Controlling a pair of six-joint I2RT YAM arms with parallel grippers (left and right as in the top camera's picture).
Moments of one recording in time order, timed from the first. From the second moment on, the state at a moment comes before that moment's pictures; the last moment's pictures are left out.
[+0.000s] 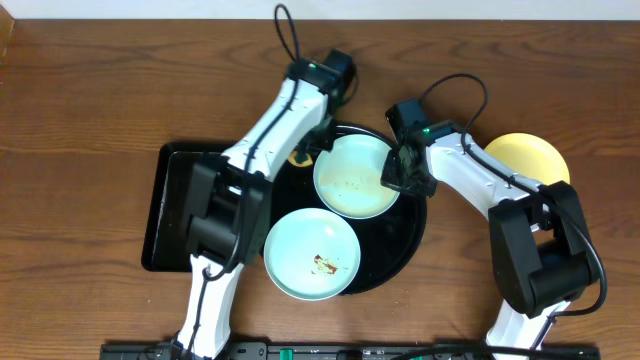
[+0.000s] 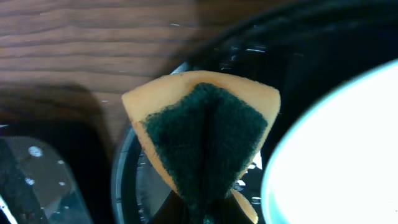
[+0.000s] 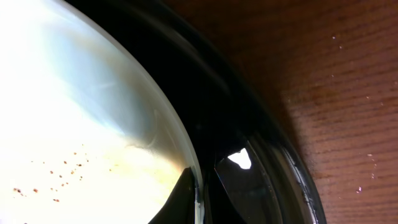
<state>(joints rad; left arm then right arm) -0.45 2.23 1.92 -1.26 -0.19 -0.30 0.39 1.94 1.25 -0.76 -0.03 0.71</state>
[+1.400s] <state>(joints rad) -0.05 1.80 1.92 -1.35 0.05 -0.24 0.41 1.63 1.22 -0.85 -0.14 0.76</state>
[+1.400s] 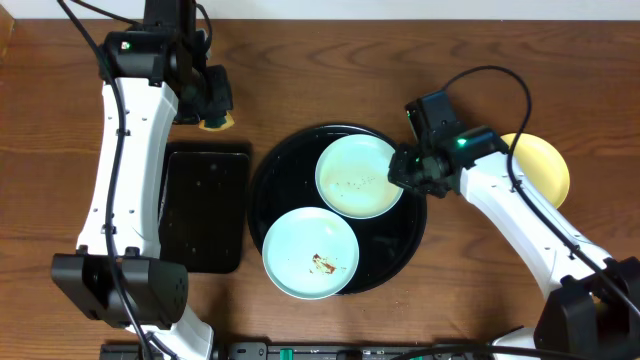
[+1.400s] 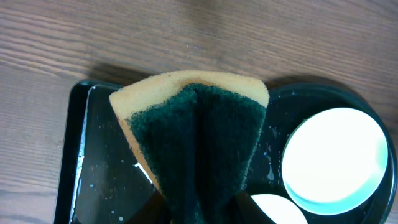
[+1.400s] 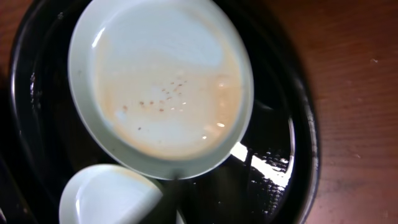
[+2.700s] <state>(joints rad) -0.05 1.80 1.92 -1.38 0.05 -0.24 0.41 1.86 1.06 -0.51 -0.21 0.97</state>
